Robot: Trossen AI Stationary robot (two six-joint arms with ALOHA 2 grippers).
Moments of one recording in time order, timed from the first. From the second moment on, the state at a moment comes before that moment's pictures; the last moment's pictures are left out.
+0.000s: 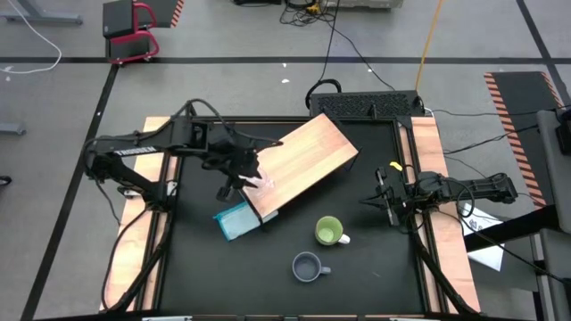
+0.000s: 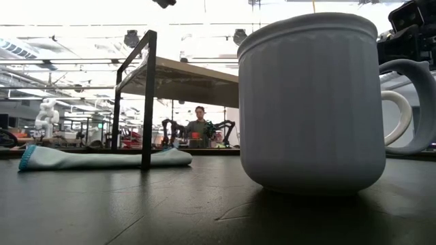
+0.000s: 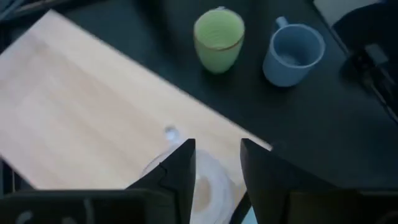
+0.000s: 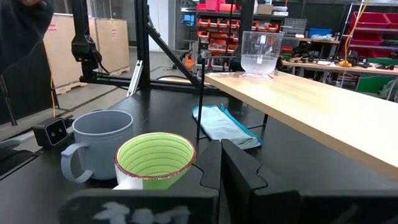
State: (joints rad) left arm 0.07 1.43 1.59 -1.05 0.24 0.36; right arm 0.09 0.03 0.03 -0.04 -0.08 -0.04
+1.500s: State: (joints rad) left arm -0.43 0.90 0.70 -0.18 -0.18 0.22; right arm 0.09 0.03 0.03 -0.04 -0.08 -0.04
